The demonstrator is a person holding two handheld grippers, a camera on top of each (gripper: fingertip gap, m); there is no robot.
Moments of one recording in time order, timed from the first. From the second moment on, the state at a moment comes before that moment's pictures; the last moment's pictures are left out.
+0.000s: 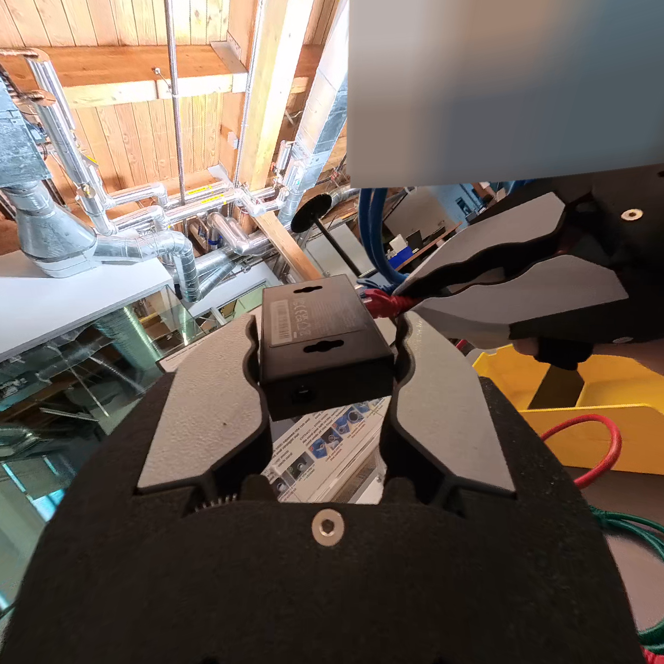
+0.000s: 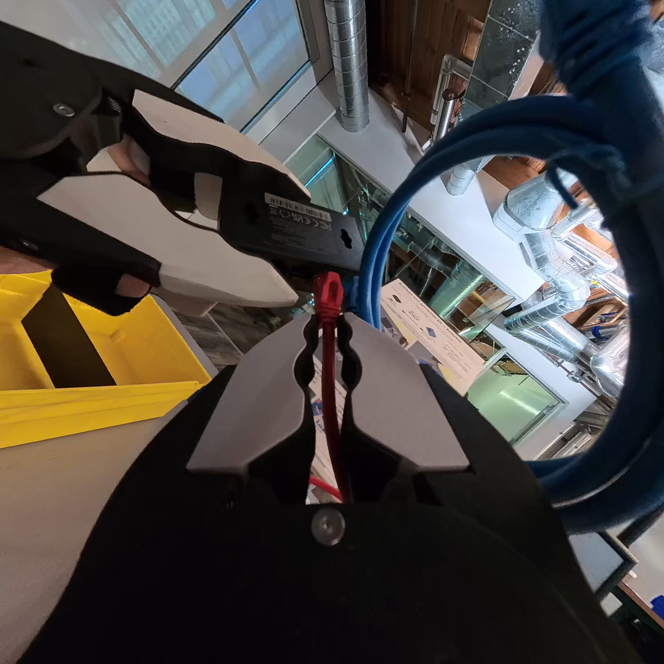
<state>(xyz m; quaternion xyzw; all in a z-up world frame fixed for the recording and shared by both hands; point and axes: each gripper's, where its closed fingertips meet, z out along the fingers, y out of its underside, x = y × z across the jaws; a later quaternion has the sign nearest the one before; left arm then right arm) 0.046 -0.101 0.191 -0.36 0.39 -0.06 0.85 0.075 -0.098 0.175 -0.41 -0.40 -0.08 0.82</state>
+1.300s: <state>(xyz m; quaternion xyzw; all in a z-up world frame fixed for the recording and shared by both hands) 0.042 -0.110 0.180 -0.40 0.43 -0.19 0.79 0.067 -0.112 0.168 -0.42 -0.46 0.01 0.79</state>
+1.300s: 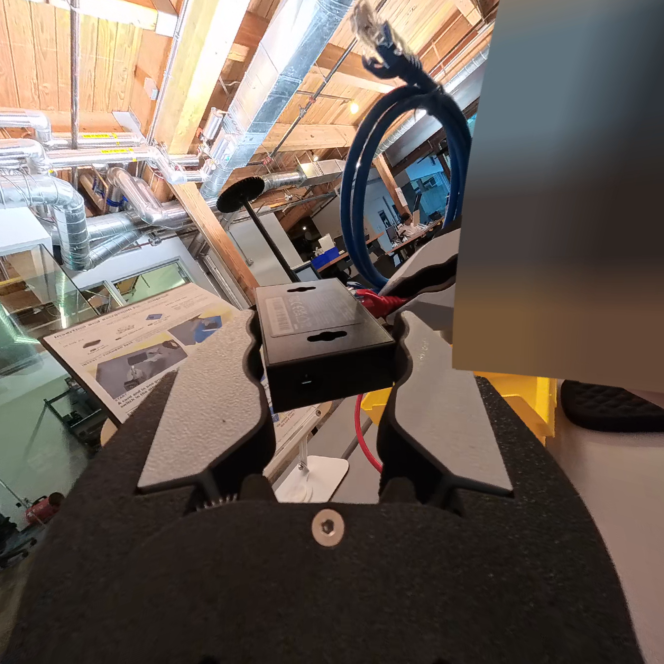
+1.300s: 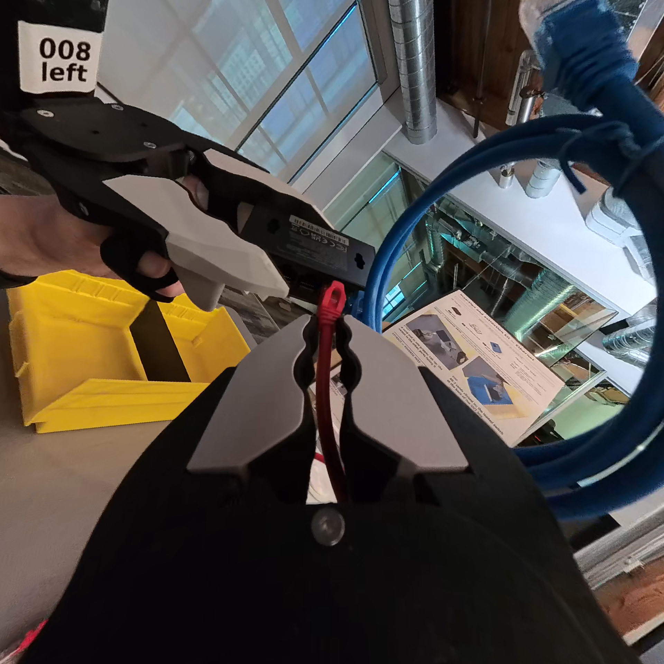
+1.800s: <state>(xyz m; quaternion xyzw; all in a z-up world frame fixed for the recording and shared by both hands) 0.037 -0.124 0.195 -0.36 0.43 -0.13 0.82 0.061 -0.117 0.178 -0.39 -0.42 0.01 0.82</state>
